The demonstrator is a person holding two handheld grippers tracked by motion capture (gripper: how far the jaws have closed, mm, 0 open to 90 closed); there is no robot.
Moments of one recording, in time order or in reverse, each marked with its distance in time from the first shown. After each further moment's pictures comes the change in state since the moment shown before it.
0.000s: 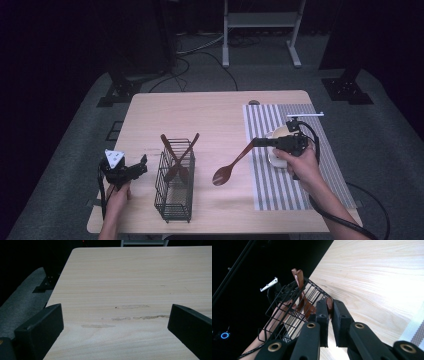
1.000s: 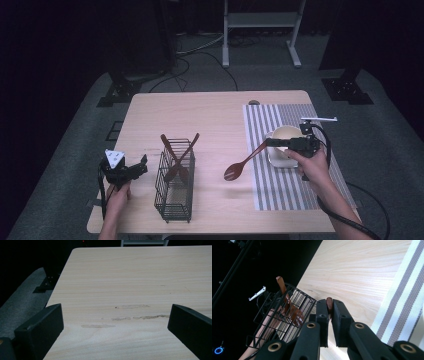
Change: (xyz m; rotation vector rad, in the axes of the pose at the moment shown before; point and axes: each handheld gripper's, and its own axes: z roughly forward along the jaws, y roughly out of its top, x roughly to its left) left arm 0.000 0.000 0.000 0.002 0.000 0.005; right arm -0.035 -0.009 -0.024 -0.057 -0.050 0.079
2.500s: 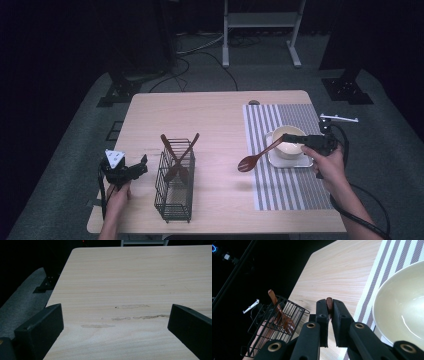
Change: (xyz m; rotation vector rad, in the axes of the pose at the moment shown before) left arm 0.000 0.000 0.000 0.001 -0.001 0.003; right arm -0.020 0.004 -0.040 -0.089 -0.056 0.049
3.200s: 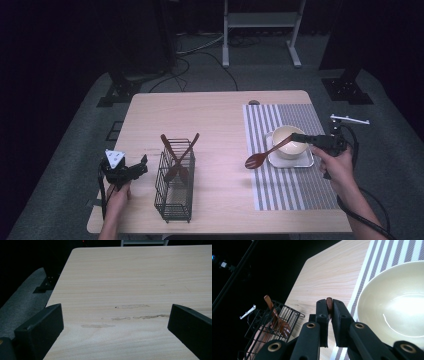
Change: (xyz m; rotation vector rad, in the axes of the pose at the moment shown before) left arm 0.000 0.000 0.000 0.000 0.000 0.000; right arm -0.013 0.000 -0.020 -0.047 -0.029 0.021
